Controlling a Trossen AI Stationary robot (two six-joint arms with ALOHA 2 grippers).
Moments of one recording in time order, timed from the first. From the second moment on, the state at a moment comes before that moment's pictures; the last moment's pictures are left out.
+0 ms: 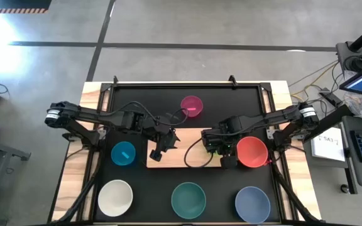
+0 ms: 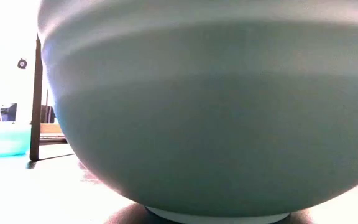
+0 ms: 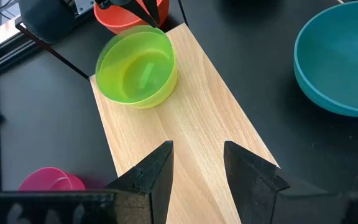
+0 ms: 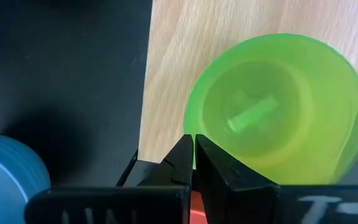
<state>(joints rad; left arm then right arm) -0.10 1.49 1.30 -0.59 0.01 0.40 0.14 1.64 1.42 -1.20 -0.13 0.00</state>
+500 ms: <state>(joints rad) -0.10 1.44 1.30 -0.66 -0.04 0.39 0.14 1.60 1.49 -1.26 0.05 -0.02</state>
